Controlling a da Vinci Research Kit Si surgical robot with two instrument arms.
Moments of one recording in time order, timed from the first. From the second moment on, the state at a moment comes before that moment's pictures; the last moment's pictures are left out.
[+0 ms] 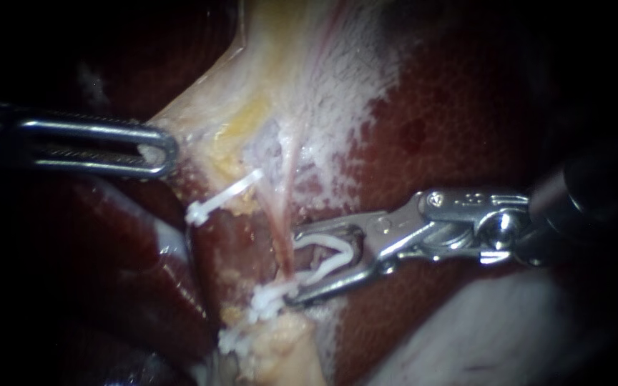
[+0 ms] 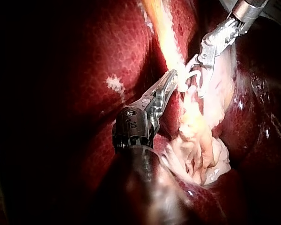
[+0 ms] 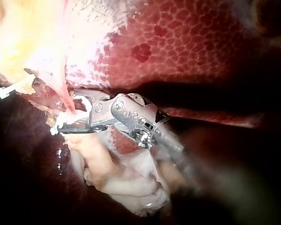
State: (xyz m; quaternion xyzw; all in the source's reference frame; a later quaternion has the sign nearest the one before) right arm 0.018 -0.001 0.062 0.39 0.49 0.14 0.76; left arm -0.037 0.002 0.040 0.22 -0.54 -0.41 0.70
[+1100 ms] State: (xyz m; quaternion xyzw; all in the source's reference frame) right arm 0.019 0.000 0.060 0.40 0.49 0.16 0.76; left arm -0.037 0.002 0.040 0.22 -0.54 -0.41 0.70
